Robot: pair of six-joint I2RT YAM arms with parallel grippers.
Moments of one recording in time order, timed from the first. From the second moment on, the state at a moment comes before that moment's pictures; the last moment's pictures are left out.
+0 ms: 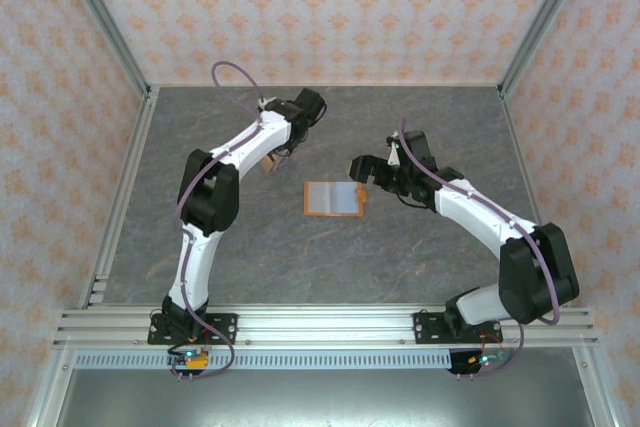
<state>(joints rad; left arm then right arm) -0.45 2.22 1.95 -1.03 -0.60 -0.96 0.40 1.40 0.91 -0.29 -0.25 0.60</state>
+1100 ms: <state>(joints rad) -0.45 1.83 1.64 -0.89 -0.30 -0.88 0.45 1.46 0.93 -0.33 -0.27 0.60</state>
